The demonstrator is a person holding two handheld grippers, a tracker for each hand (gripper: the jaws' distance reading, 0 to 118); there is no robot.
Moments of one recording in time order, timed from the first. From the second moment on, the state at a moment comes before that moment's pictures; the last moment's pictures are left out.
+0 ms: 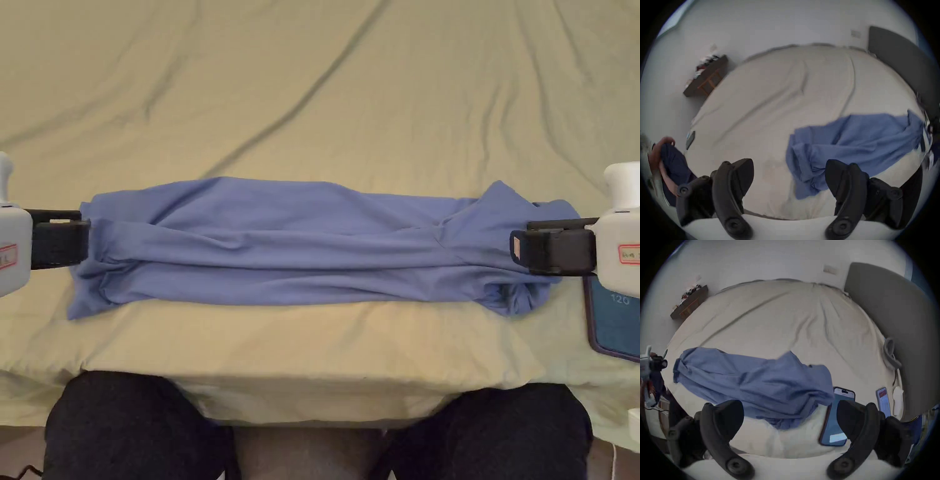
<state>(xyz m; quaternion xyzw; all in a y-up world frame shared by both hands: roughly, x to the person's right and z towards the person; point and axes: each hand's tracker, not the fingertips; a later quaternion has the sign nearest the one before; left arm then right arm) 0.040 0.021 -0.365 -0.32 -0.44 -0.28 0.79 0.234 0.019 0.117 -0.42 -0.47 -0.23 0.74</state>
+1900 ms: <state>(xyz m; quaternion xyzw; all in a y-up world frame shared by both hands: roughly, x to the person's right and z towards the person) 0.146 0.022 -0.326 -0.30 -0.50 -0.39 0.71 0.274 -0.016 0.047 -0.35 -0.37 -0.31 0.80</state>
